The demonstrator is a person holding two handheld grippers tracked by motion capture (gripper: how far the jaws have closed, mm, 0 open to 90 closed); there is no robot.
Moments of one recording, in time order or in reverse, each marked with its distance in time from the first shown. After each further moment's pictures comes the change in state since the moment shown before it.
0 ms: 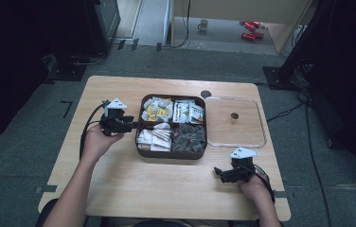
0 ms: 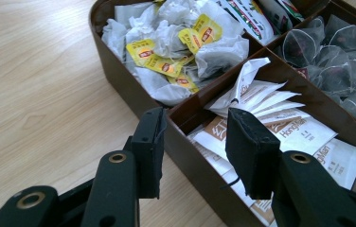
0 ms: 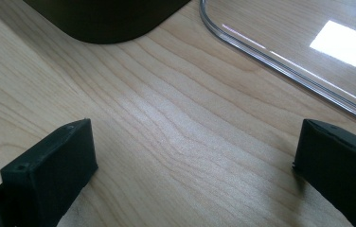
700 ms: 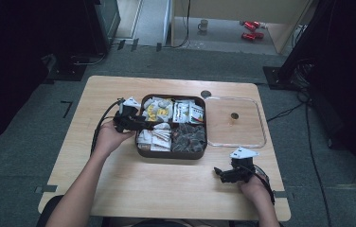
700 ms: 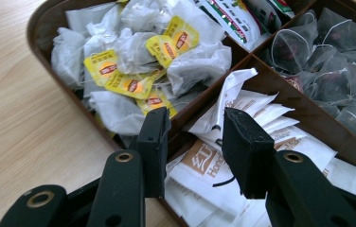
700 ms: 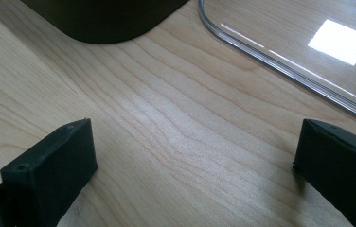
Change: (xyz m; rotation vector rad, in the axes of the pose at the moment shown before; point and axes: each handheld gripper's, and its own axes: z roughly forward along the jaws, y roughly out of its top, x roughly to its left) left arm -0.012 0.019 0.037 0.059 -0.059 0.052; right arm 0.001 0.000 0.000 0.002 -0.006 0.006
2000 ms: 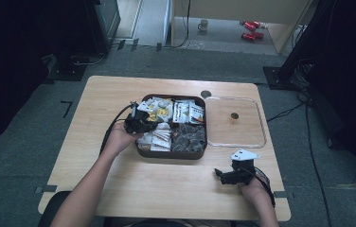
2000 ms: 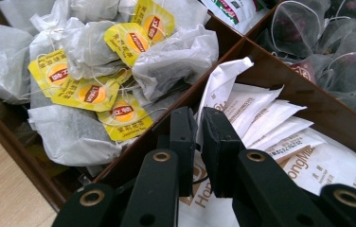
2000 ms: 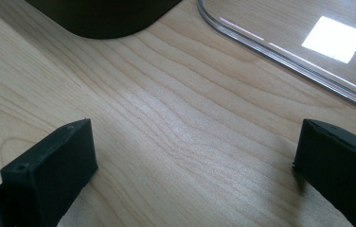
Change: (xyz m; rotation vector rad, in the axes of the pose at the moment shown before) left arm -0.013 0.000 0.036 0.054 -0.006 0.085; right arm 0.004 -0.004 -0.004 -0.002 -0.016 0.015
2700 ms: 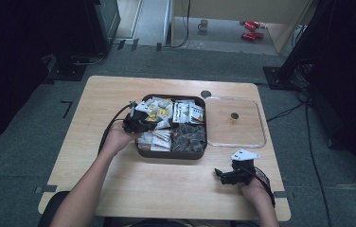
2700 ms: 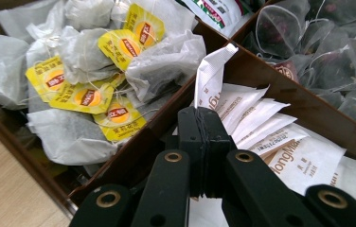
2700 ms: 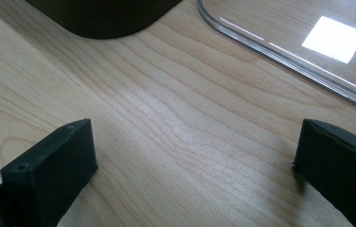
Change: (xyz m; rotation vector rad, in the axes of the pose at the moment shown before) left arm 0.001 0.000 -0.009 -0.017 -0.030 0.017; right arm 0.000 0.000 0.000 0.000 0.000 0.000
